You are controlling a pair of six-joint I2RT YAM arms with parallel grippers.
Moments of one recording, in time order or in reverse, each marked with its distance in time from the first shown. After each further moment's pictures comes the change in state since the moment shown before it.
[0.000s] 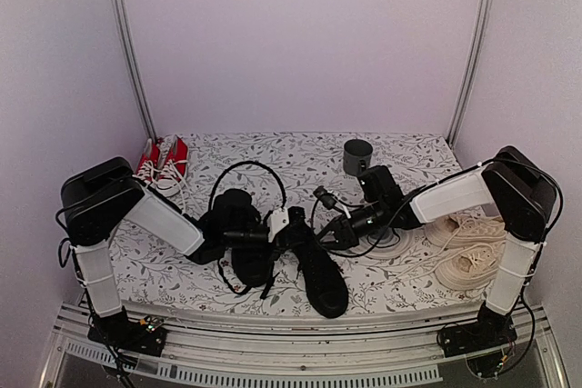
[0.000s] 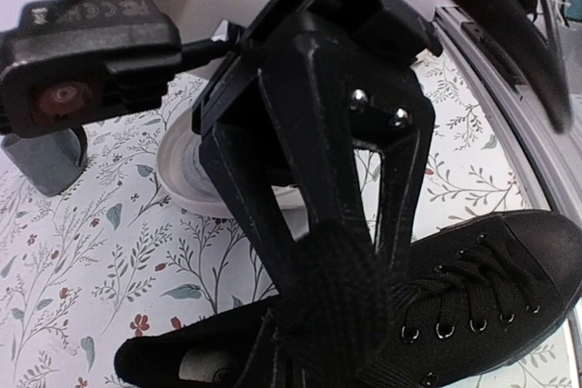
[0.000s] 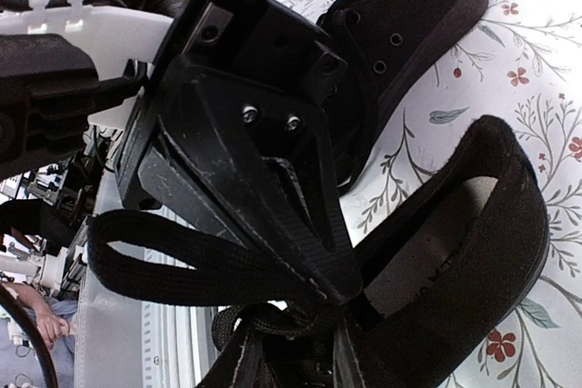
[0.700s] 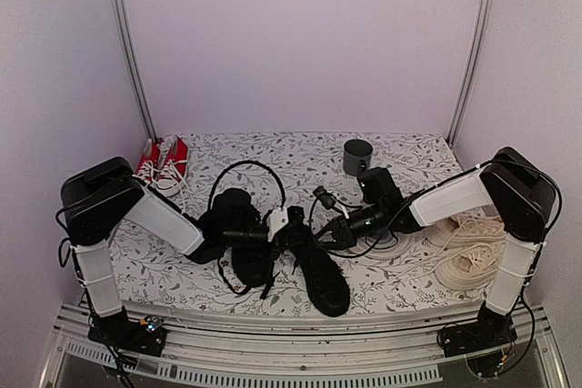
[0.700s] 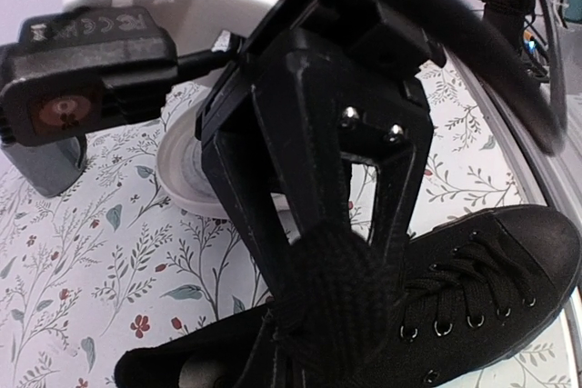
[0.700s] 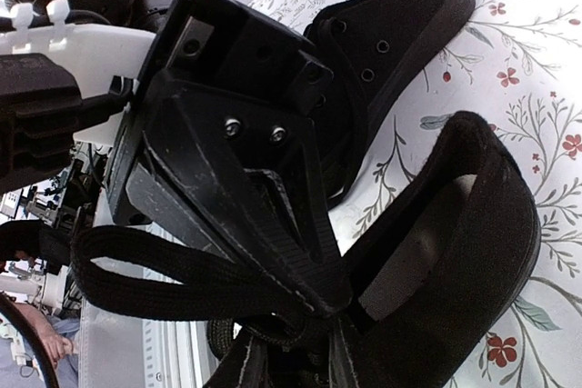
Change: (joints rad) left arm 0.005 0.000 0.000 0.002 0.011 0.000; right arm 0.014 0.002 -0.030 0.094 0.039 0.088
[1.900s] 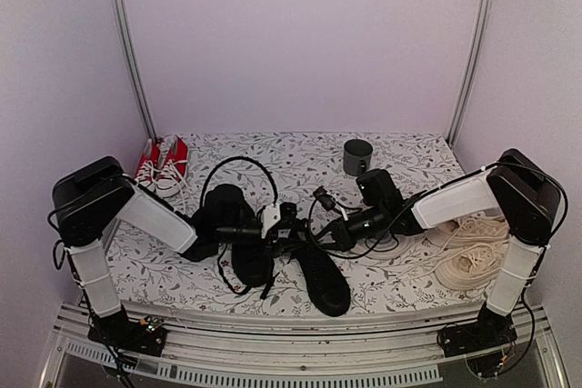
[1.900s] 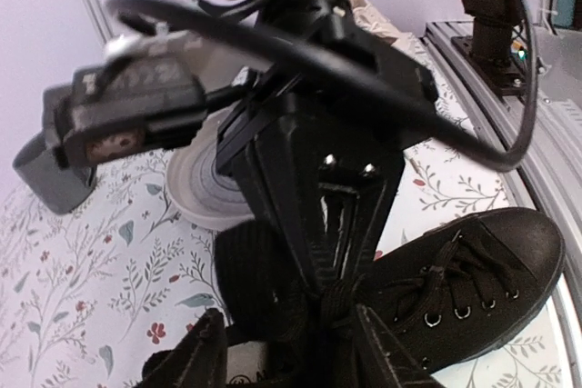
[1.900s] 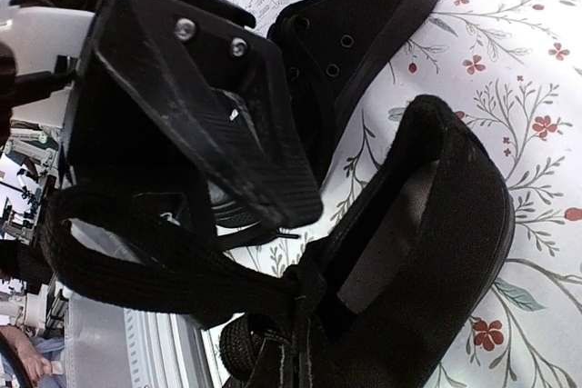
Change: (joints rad) left arm 0.023 -0.037 -0.027 0.021 0.048 0.023; right arm 0.025 -0.038 -0.023 -0.024 0.124 0.027
